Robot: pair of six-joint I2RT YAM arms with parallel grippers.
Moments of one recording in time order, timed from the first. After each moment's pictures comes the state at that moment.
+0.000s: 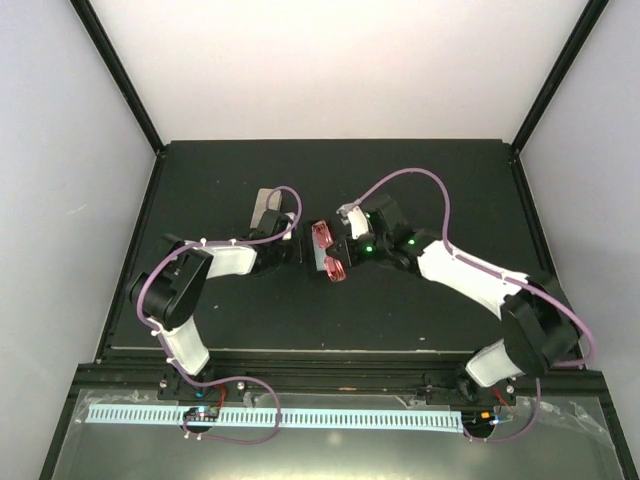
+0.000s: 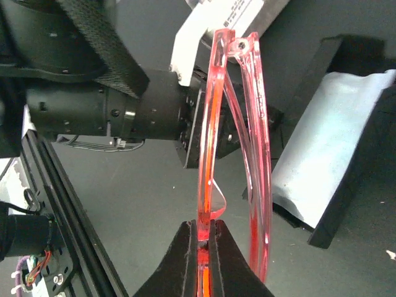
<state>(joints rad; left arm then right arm) -0.47 1.75 0.81 0.06 0.15 -0.54 0.68 1.45 0.96 -0.19 -0.45 0.36</state>
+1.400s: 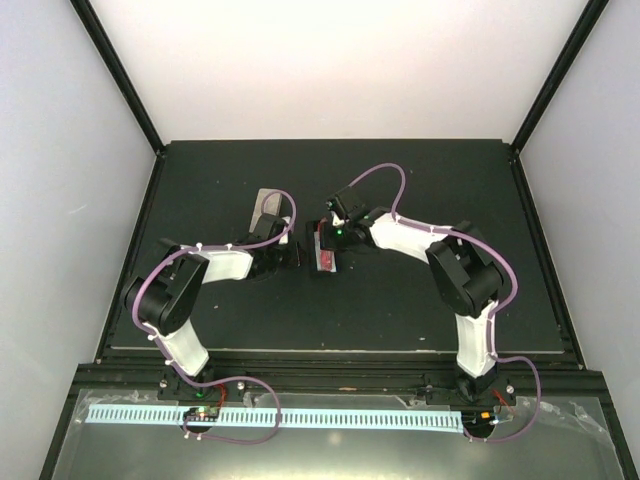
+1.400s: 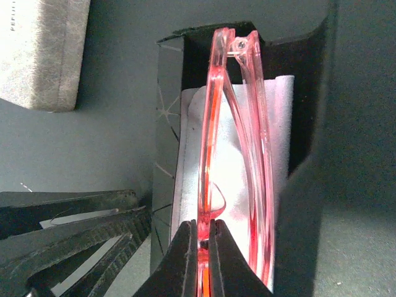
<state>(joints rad) -0.46 1.71 0.76 0.09 0.21 -0.62 0.68 1.97 1.34 -0.35 -0.21 0.65</state>
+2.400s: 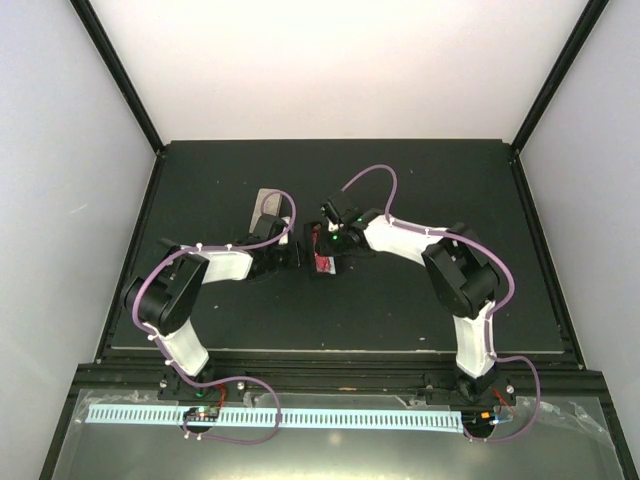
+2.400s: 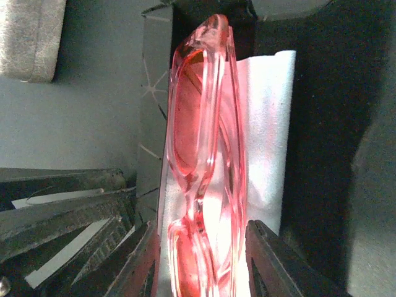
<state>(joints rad) -0.46 1.71 0.75 0.10 0.21 -0.63 0.71 2.00 1.36 -0.41 -0.17 0.62</state>
